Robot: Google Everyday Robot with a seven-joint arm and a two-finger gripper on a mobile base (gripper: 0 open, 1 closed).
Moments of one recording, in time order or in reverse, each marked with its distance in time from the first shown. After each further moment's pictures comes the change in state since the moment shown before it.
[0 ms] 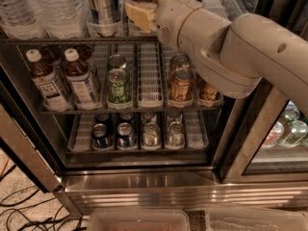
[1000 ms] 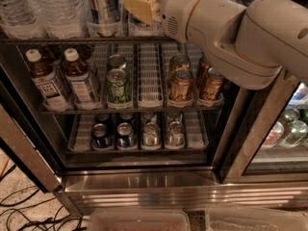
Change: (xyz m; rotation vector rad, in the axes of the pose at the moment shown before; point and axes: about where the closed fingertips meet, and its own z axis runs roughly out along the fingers) arm -0.029 0.012 -0.013 -0.082 -0.014 -0.013
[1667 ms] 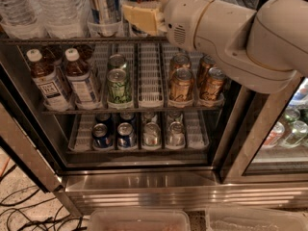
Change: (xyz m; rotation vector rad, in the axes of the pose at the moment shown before) arm 0.011 0.020 -0.018 -0.089 0.051 0.027
